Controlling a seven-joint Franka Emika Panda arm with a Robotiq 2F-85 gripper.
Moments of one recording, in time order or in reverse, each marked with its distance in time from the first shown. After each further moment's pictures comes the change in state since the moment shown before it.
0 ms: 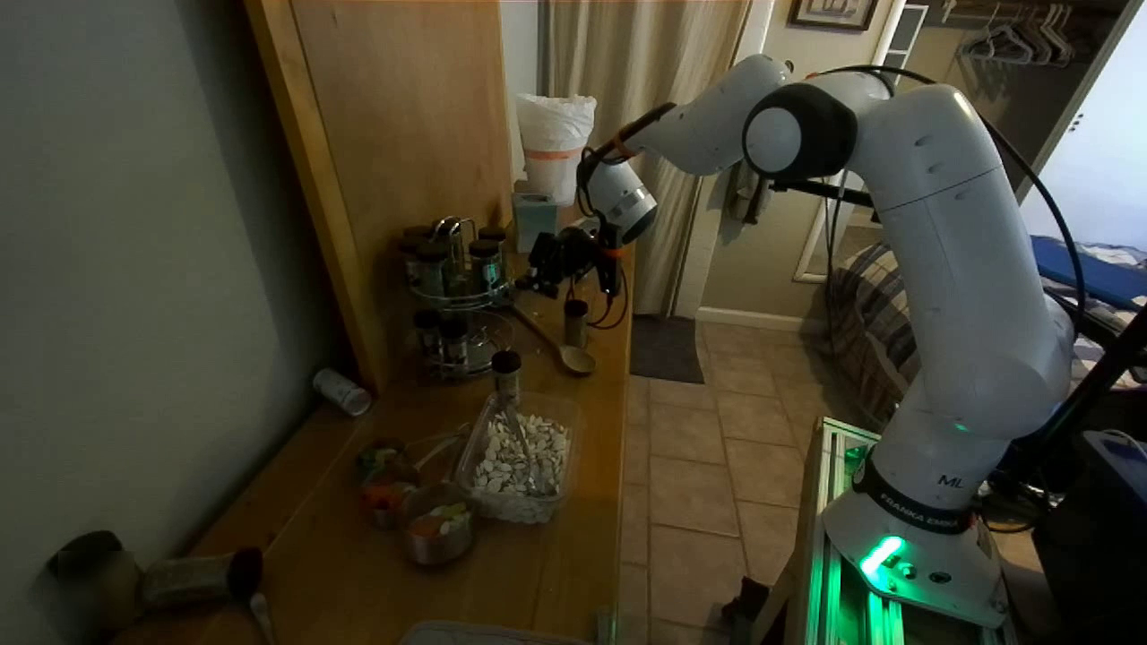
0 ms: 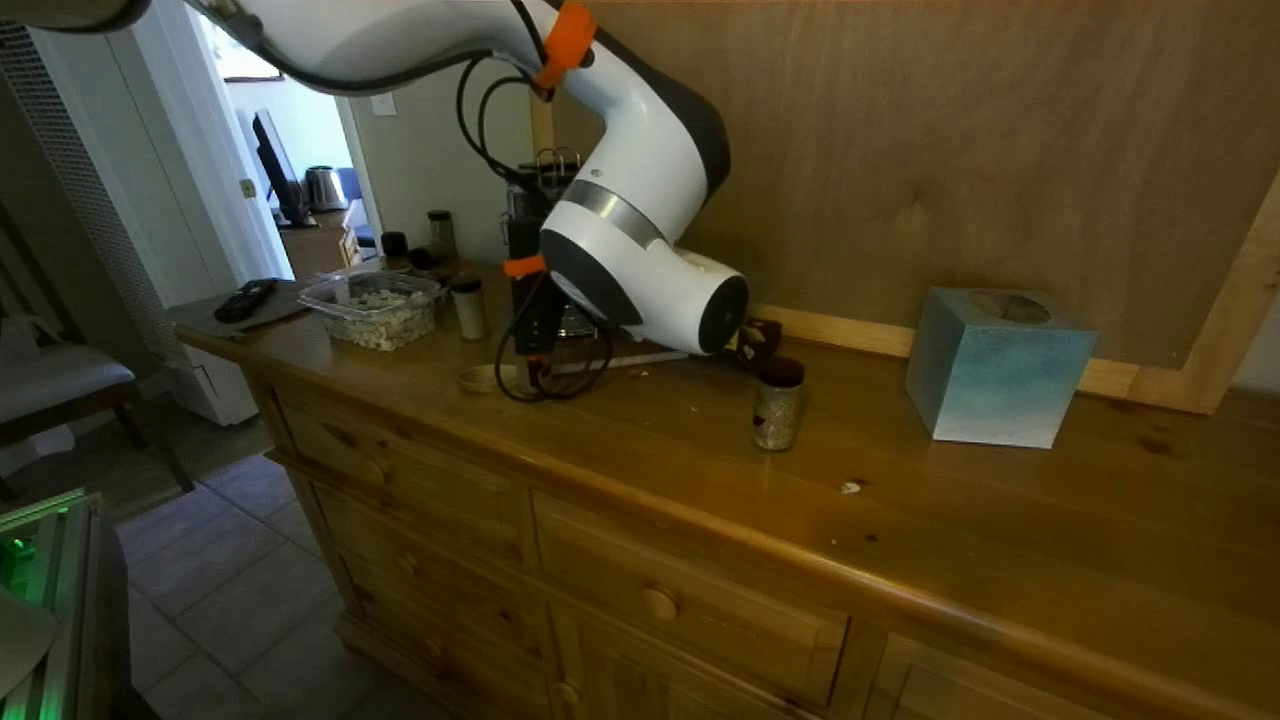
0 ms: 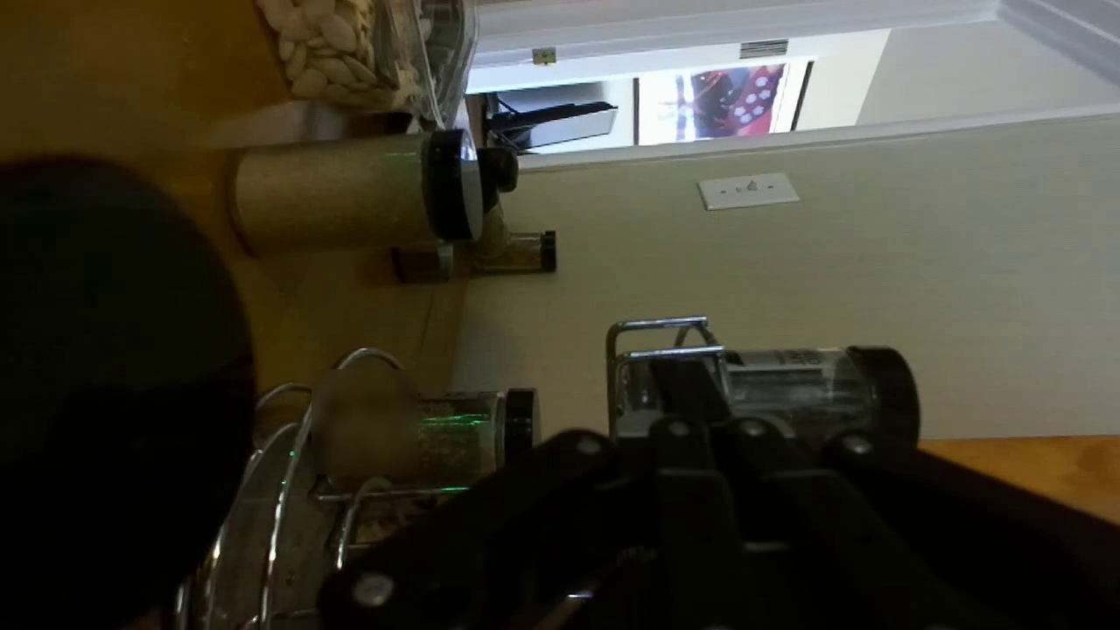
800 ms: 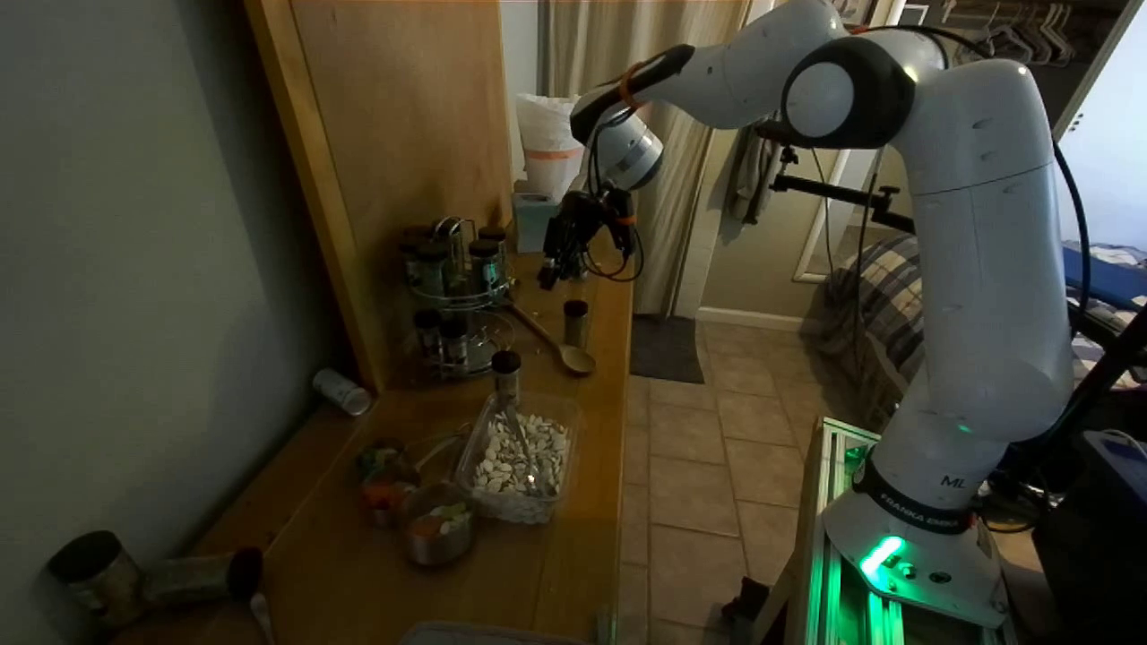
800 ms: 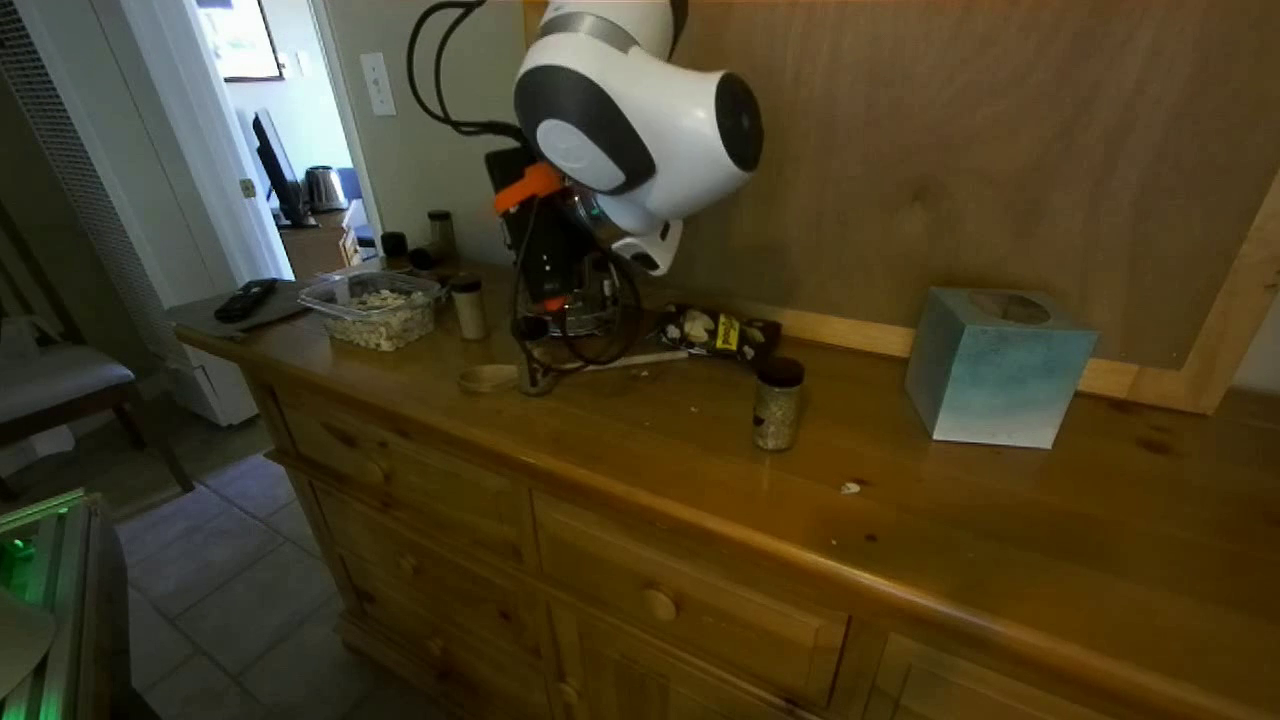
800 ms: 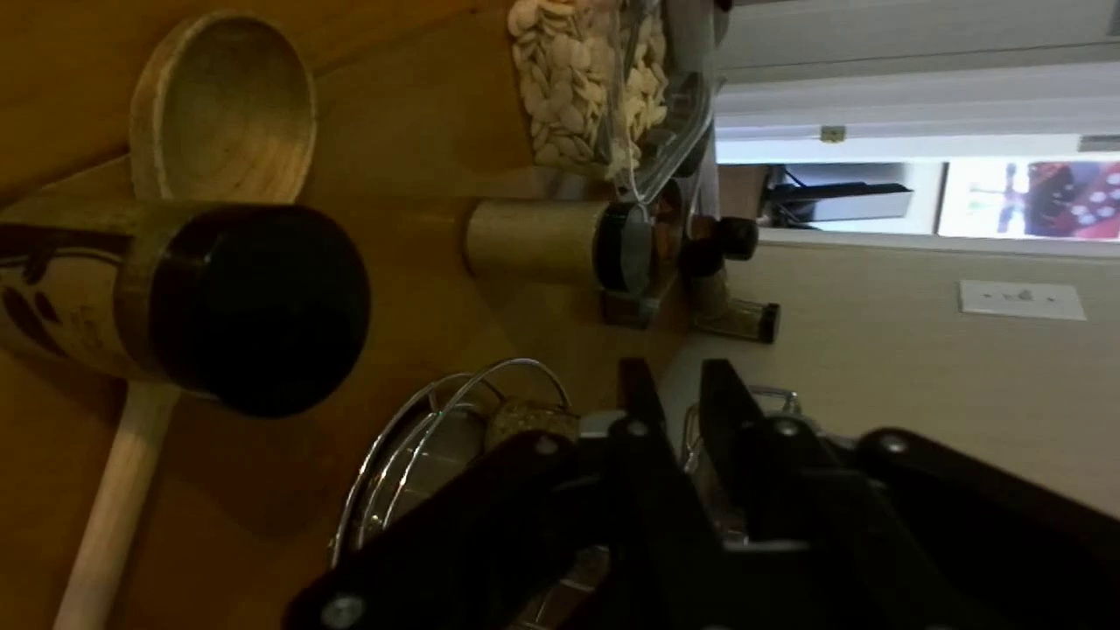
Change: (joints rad) arm 0.052 -0.182 -0.021 0.000 -0.370 0.189 0.012
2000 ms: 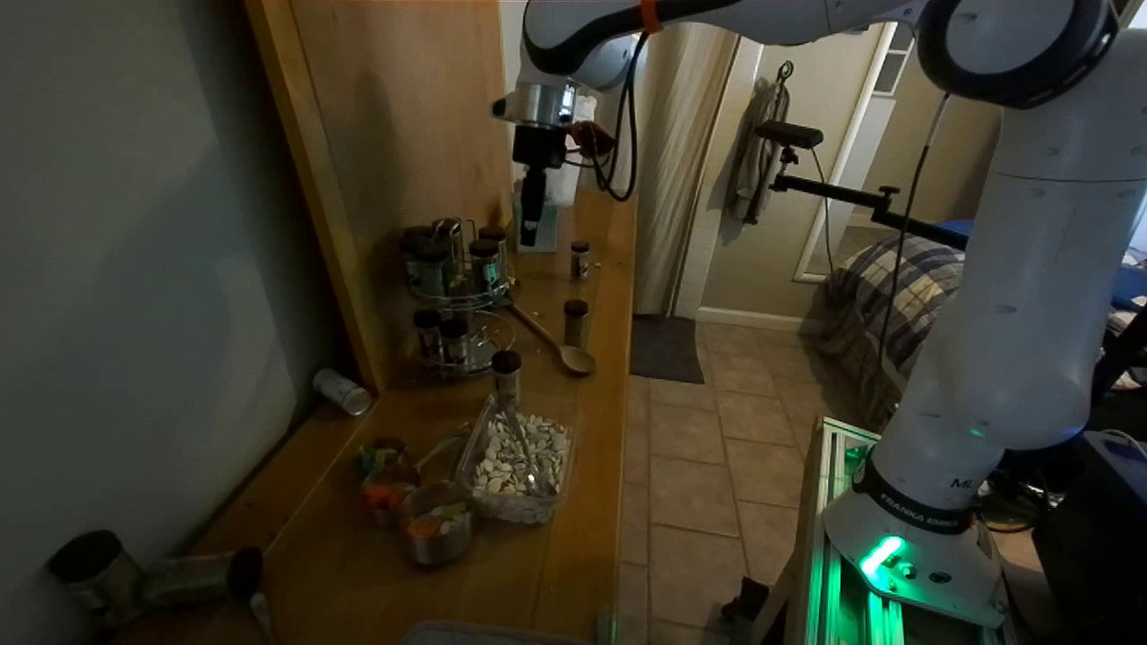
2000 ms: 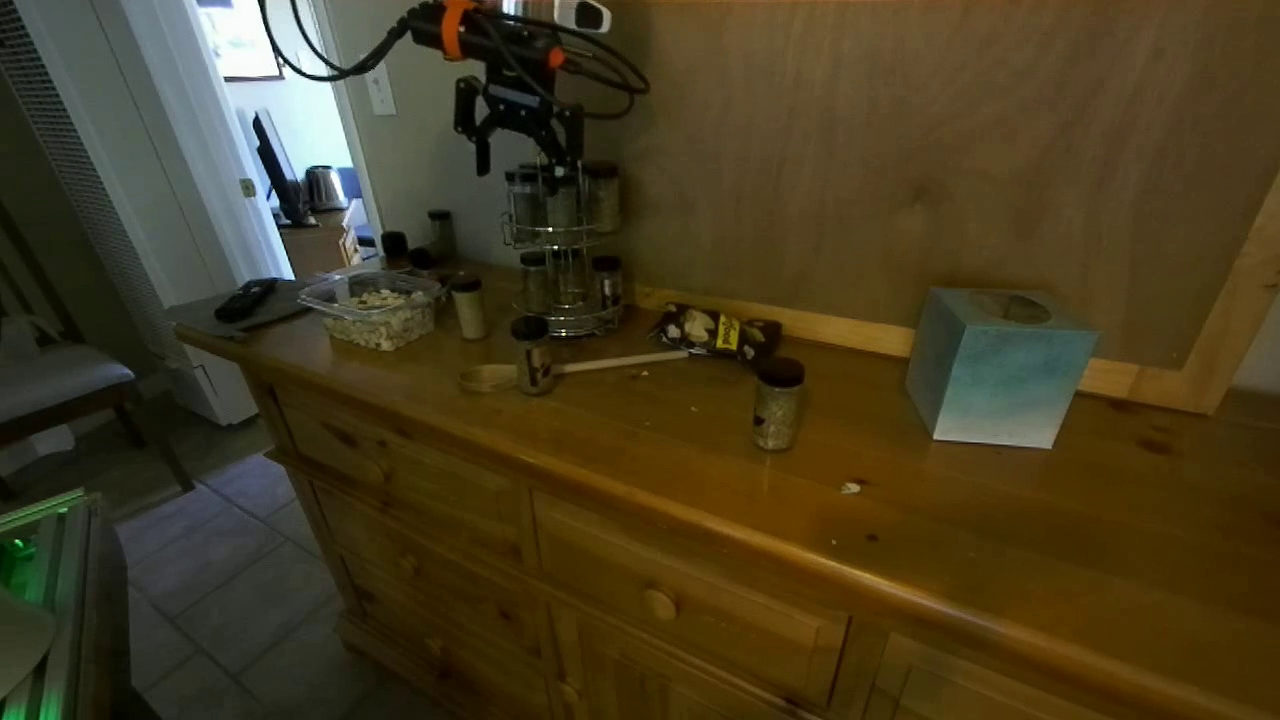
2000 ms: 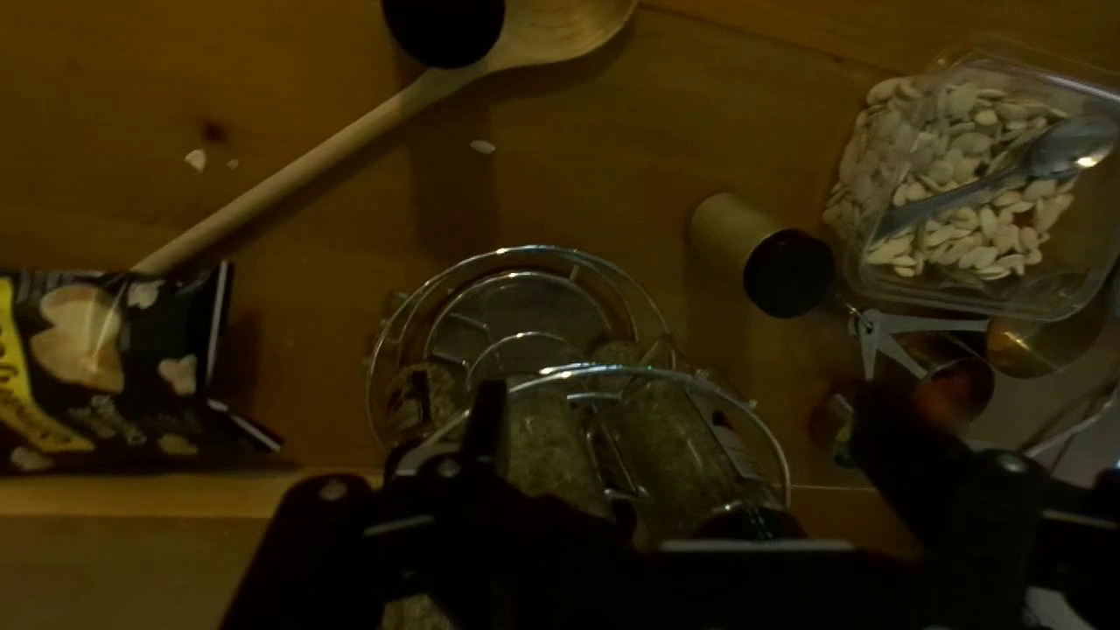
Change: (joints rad) arm 0.181 -0.332 0.187 -0.060 -0.713 0.431 0.004
